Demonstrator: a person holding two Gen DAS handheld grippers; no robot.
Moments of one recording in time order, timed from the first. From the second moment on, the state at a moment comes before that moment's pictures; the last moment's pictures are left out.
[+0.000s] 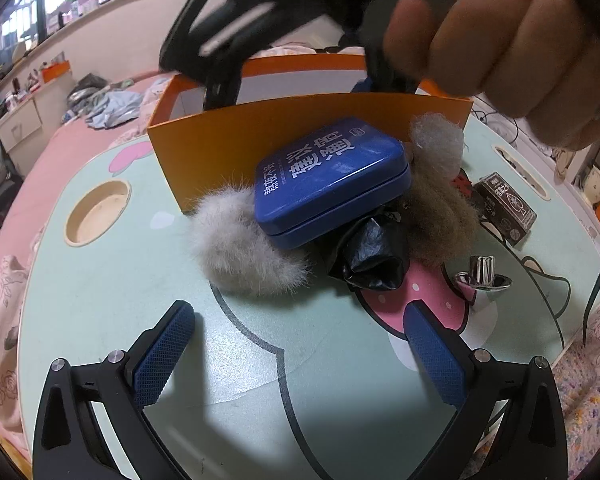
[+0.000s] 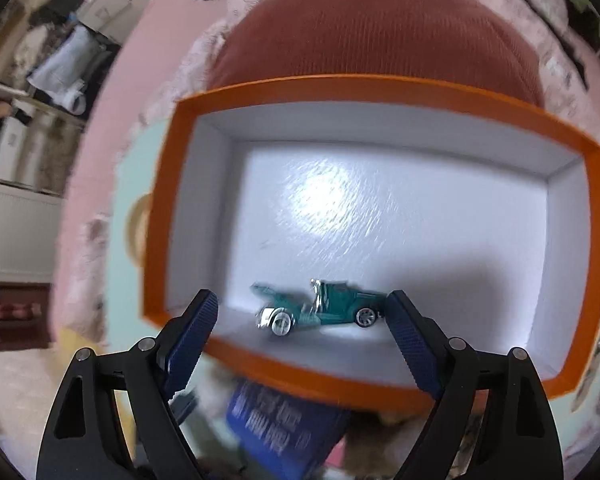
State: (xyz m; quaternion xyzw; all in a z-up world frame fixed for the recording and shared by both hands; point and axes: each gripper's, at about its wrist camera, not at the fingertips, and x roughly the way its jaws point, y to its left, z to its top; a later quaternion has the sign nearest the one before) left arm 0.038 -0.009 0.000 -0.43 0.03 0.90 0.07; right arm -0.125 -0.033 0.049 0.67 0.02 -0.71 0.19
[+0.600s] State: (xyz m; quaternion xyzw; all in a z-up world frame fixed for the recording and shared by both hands) left arm 0.035 -0.009 0.001 -0.43 0.03 0.90 0.07; right arm -0.123 -0.032 0.044 0.64 0.08 -0.74 0.18
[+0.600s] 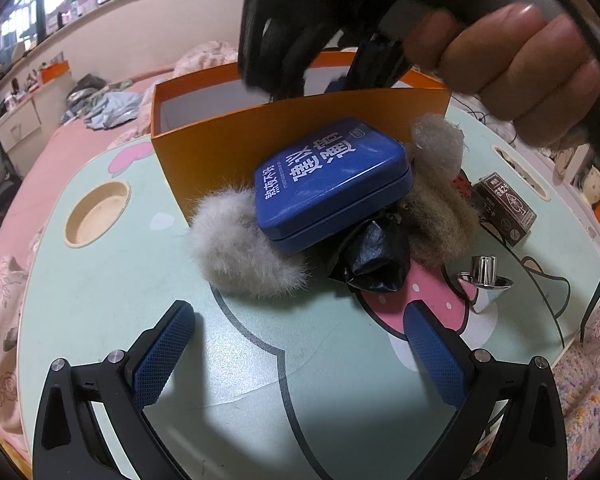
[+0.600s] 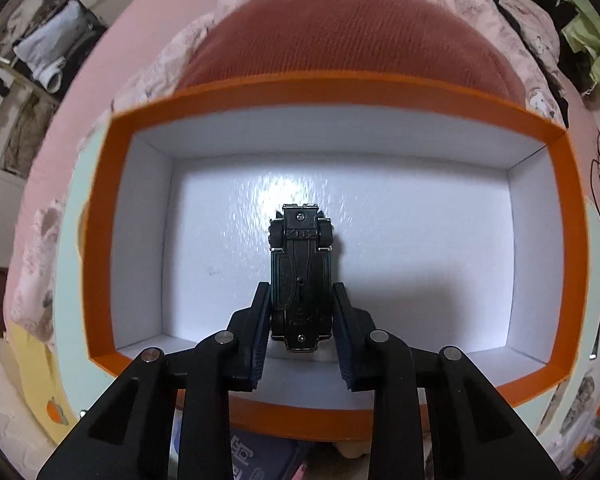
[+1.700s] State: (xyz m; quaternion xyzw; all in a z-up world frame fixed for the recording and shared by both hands) left arm 0.033 -0.010 0.001 -0.43 0.03 0.90 0.07; right arm 0.022 0.087 0.068 0.42 0.03 -0.89 0.17
